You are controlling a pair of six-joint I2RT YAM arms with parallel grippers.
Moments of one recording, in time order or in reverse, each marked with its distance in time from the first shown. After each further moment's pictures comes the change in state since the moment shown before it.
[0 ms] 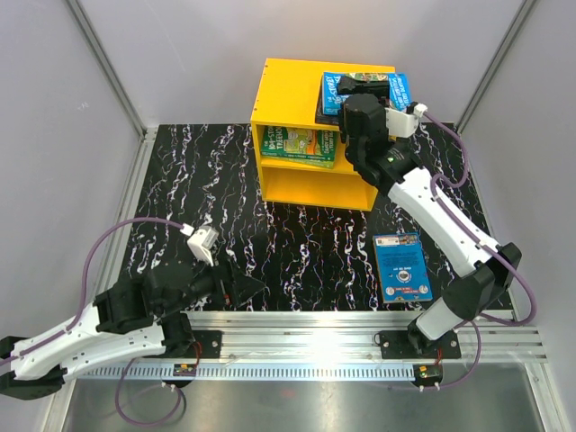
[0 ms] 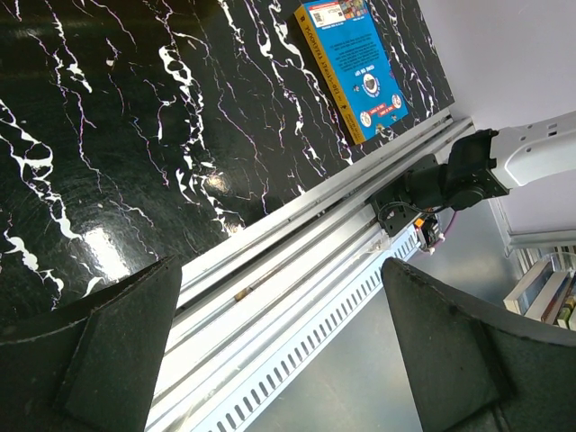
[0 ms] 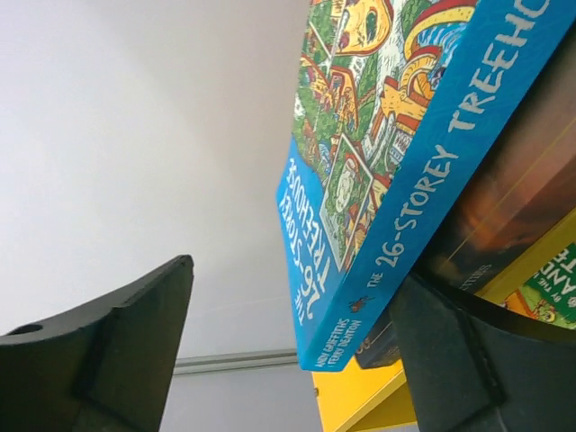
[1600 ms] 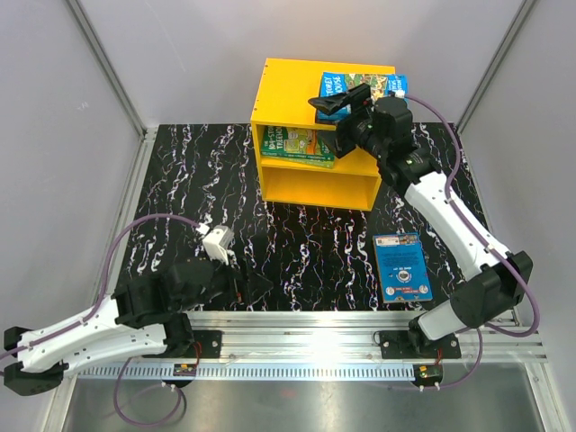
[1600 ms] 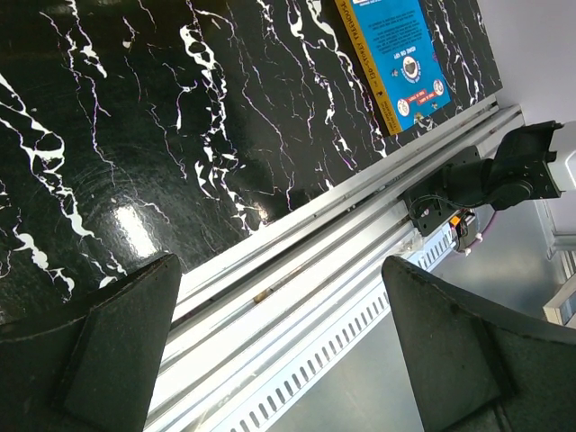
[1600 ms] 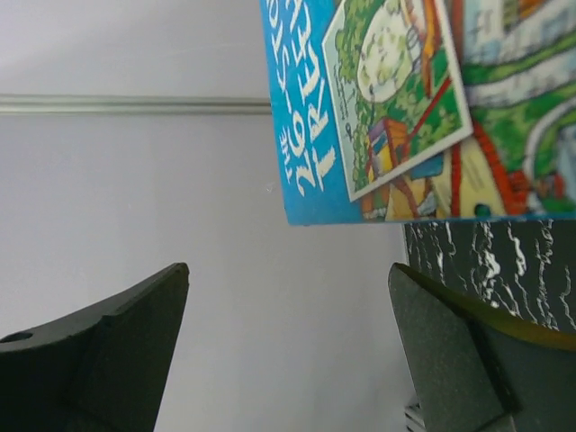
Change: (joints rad) left arm 0.000 0.114 -0.031 0.053 -0.016 0.006; right arm -0.163 -0.082 -0.175 0.142 -0.896 -0.126
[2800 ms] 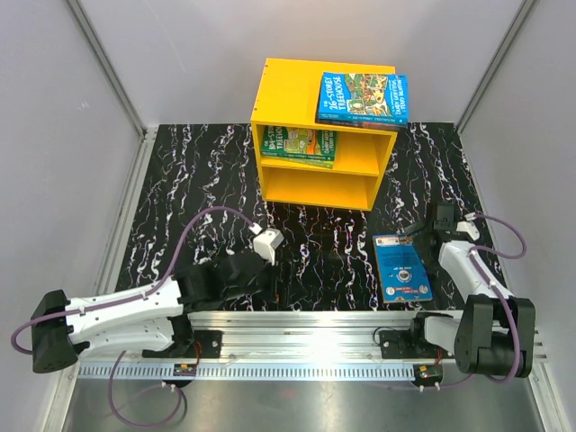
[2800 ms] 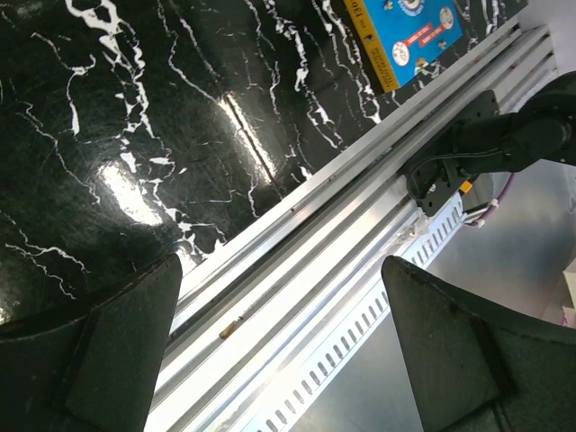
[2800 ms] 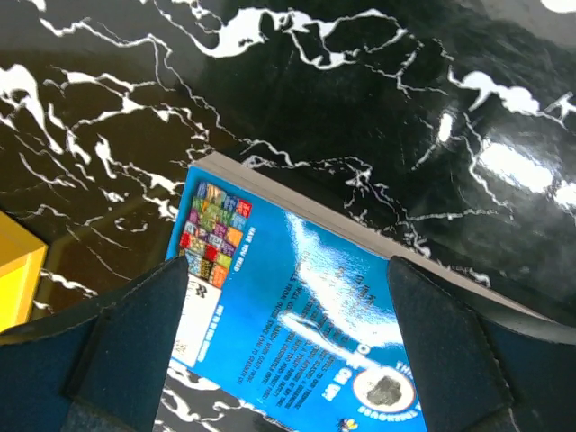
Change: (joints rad) left arm 0.000 0.401 -0.047 0.372 0.177 0.040; right arm -0.536 -0.332 -0.920 -0.321 0.373 -0.368
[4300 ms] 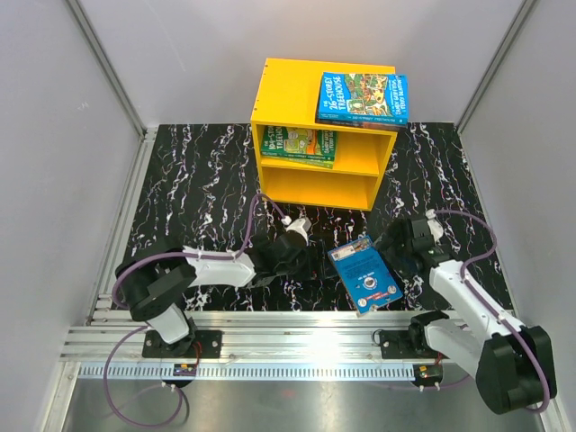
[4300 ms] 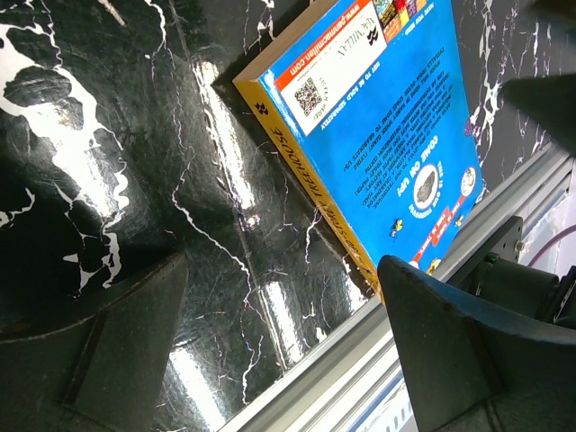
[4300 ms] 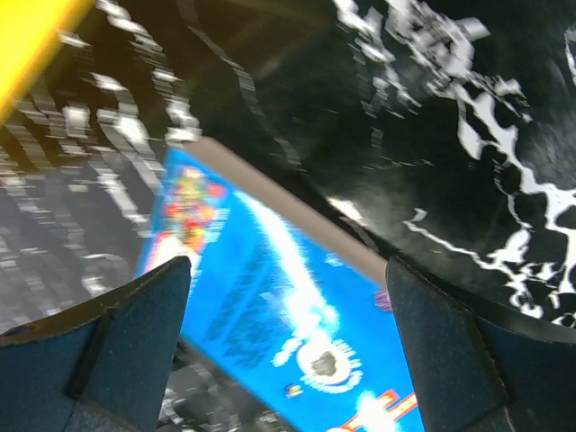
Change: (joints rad) left arm 0.149 0.707 0.111 0.498 0.111 -0.185; right arm 0.328 -0.206 -0.080 0.009 -0.140 -0.087
